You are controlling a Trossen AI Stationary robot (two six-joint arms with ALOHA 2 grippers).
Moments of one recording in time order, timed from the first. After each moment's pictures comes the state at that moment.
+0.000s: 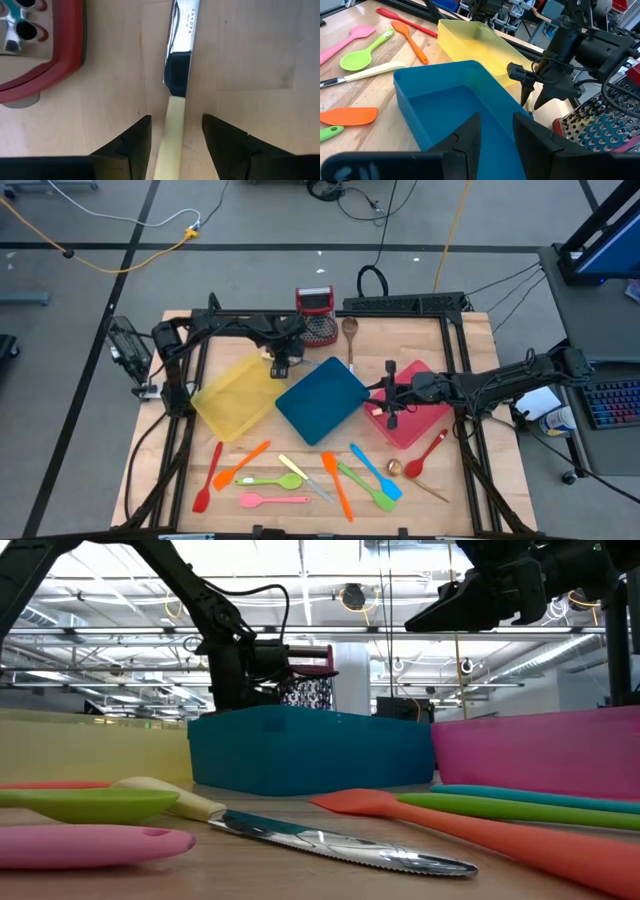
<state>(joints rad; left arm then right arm) 0.52 1.92 1.16 -0.61 0.04 0.57 0.11 1.06 0.49 0.27 0.18 -0.30</state>
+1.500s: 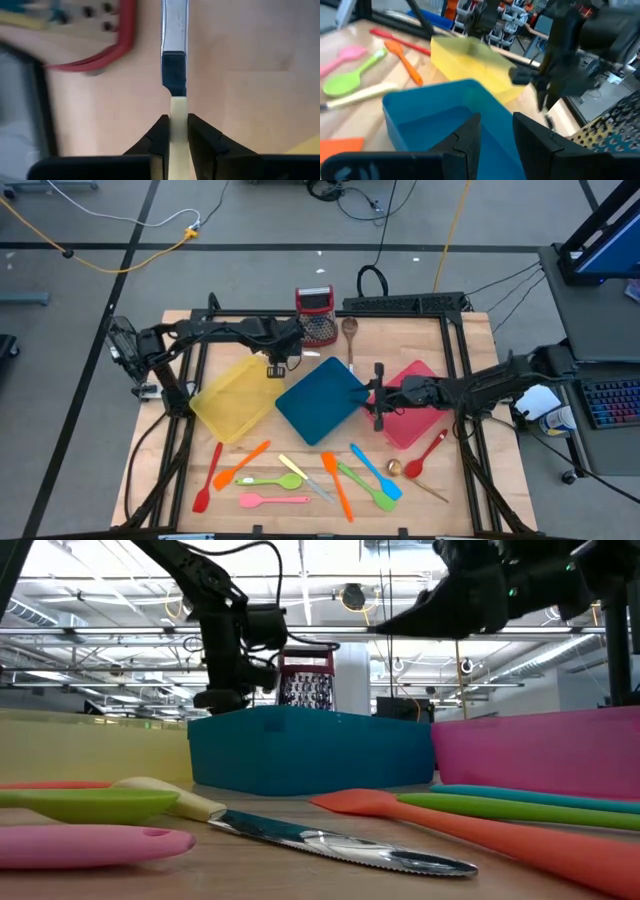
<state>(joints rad) 0.44 1.74 1.16 -0.69 -0.20 0.49 0.10 1.30 0.48 0.60 0.18 -0.30</state>
